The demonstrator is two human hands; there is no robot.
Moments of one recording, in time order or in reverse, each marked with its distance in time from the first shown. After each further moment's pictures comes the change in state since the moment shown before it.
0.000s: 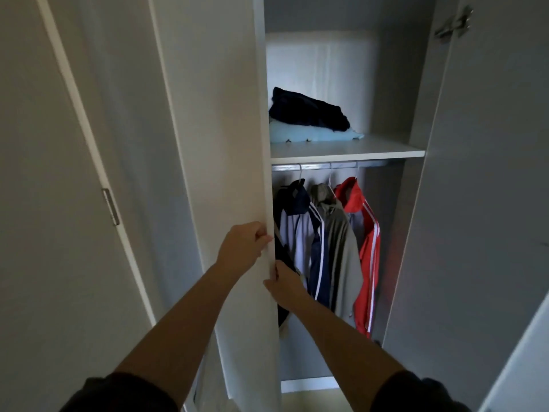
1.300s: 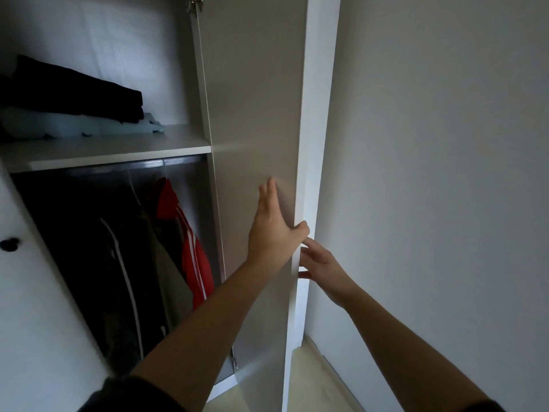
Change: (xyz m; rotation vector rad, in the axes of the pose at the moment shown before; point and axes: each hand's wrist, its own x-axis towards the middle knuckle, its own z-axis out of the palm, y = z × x) left_hand 0.070 0.404 0.353 -0.380 -0.054 0.231; right_hand -0.146 0.280 -0.438 0.510 0.313 -0.022
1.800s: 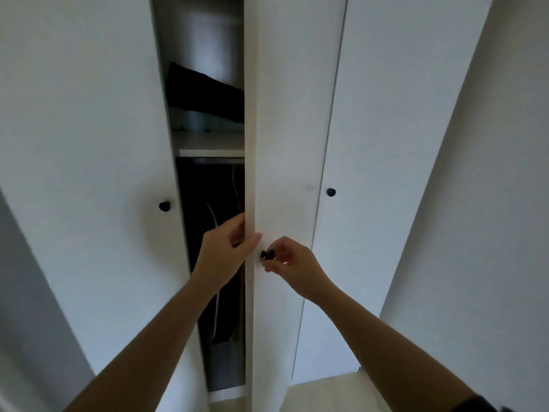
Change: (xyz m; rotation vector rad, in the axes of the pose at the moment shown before) left_hand -0.054 -0.135 -0.206 -0.161 0.161 -0.001; right_hand 0.073 -0.017 0.198 -0.259 -0.231 -0.217
